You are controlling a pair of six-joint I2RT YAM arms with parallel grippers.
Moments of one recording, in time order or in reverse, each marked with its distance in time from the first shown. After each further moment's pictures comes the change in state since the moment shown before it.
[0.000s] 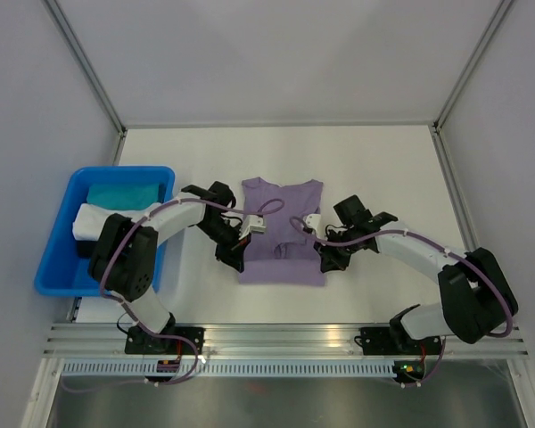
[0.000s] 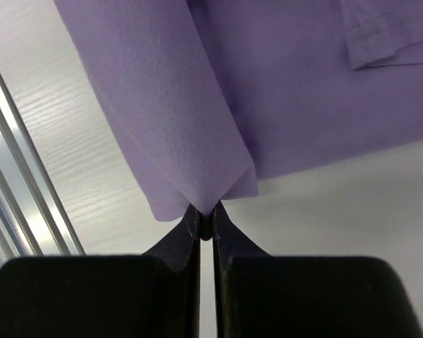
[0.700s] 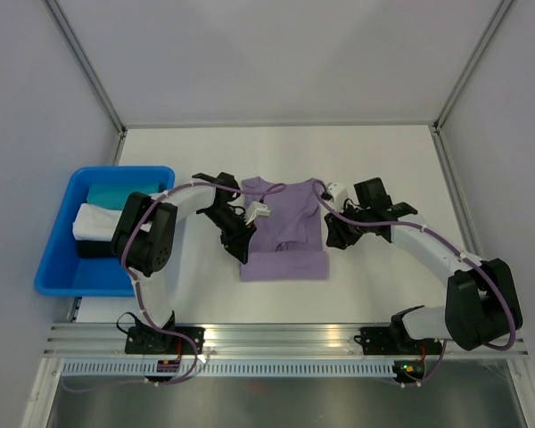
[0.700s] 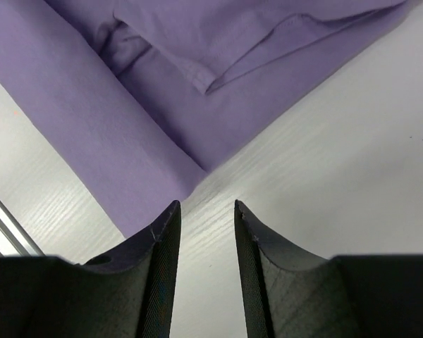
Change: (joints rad) left arm 0.058 0.274 0.206 -0.016 -0.024 -0.133; right arm -0.171 -0.024 0.059 0.096 0.081 0.256
